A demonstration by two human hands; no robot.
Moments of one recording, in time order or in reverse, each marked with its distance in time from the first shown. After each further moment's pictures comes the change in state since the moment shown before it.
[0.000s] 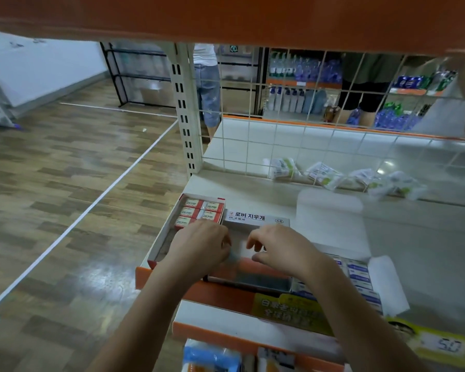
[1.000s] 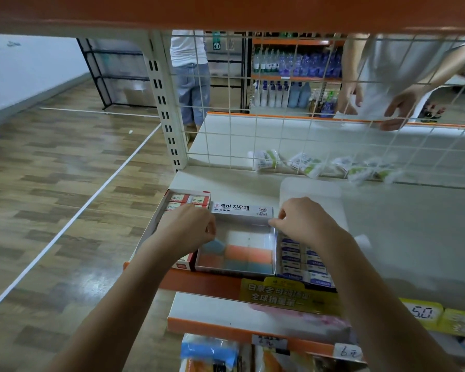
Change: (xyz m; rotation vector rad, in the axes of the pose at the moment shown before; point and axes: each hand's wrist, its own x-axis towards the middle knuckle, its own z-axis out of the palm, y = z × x) left_hand 0.014 0.001 -0.012 0.161 -0.100 0.053; right_hand -0.024 0.036 -0.027 0.075 0.108 0.427
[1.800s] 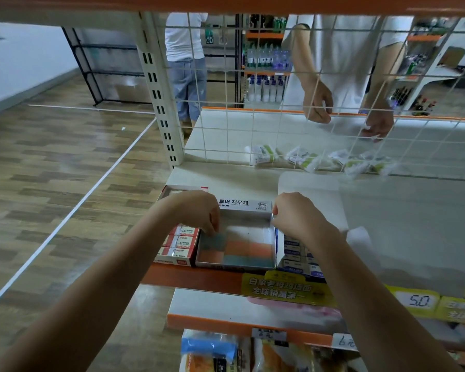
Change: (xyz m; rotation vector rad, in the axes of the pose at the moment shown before) left_hand 0.044 -0.014 -0.009 -0.057 -0.383 0.192; right_hand 0.009 -0.007 0.014 -0.065 0.023 0.013
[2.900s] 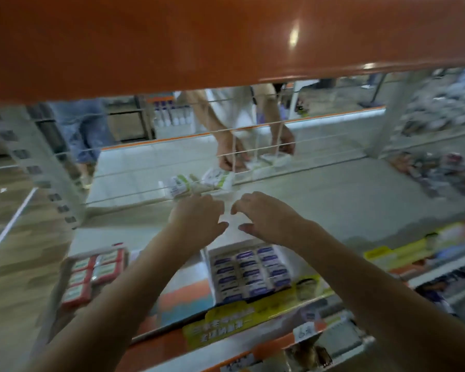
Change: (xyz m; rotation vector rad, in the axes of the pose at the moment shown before) left_hand 0.065 0.116 -0.031 0.342 0.483 0.217; right_hand -0.024 0.074 -0.043 -0.100 0.173 -0.117
